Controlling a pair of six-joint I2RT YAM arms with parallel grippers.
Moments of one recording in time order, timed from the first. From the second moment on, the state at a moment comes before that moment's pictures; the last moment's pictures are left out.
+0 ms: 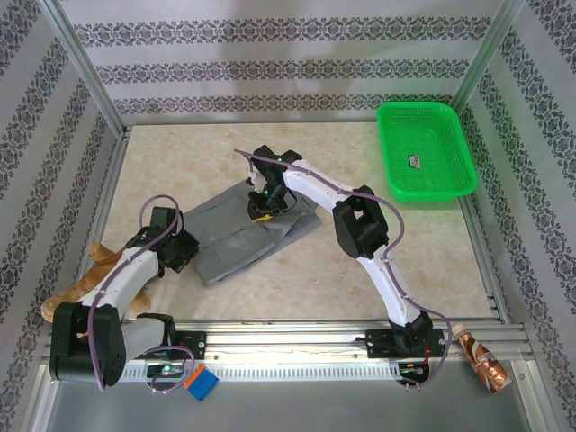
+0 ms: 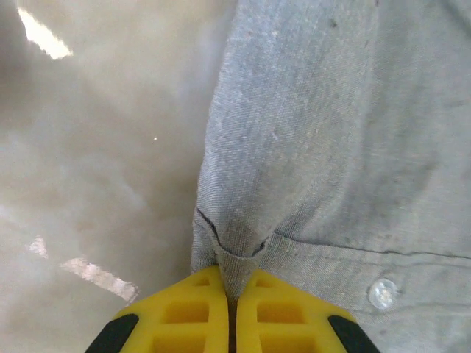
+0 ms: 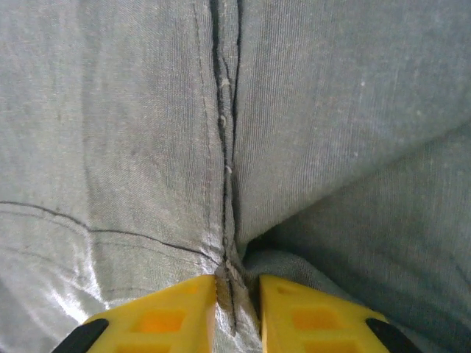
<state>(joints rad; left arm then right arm) -0.04 1.13 0.58 -0.56 0.11 -0.95 0.68 2.44 2.14 -1.06 -0.47 0.33</state>
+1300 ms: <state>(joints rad) -0.24 1.42 1.26 -0.89 -0.05 -0.51 0.56 2.29 1.89 -0.86 -0.69 0.75</state>
